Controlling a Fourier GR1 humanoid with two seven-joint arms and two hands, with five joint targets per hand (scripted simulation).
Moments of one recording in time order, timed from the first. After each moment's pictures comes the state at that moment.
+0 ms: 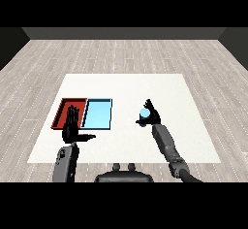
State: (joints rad) left arm 0.02 0.05 0.08 -1.60 0.17 -0.09 -0.45; right arm -0.57 -0.03 -0.14 -0.61 -0.20 0.18 -0.47
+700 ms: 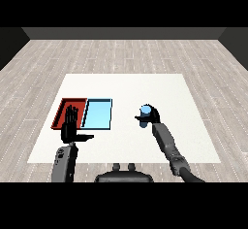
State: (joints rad) left arm 0.02 0.06 0.09 -1.62 0.19 -0.11 -0.43; right arm -0.60 -0.04 -0.11 -0.59 -0.13 0.03 -0.43
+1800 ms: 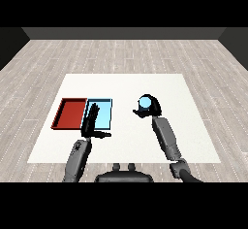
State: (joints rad) left arm -0.10 0.00 -0.10 -1.45 0.10 -0.03 -0.35; right arm -0.56 -0.04 -0.03 -1.00 -0.11 0.04 -0.37
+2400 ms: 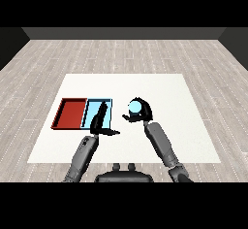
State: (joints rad) left arm -0.20 0.00 -0.22 -1.33 0.13 0.08 -0.36; right arm -0.48 0.00 0.20 -1.18 -0.16 -0.16 -0.32
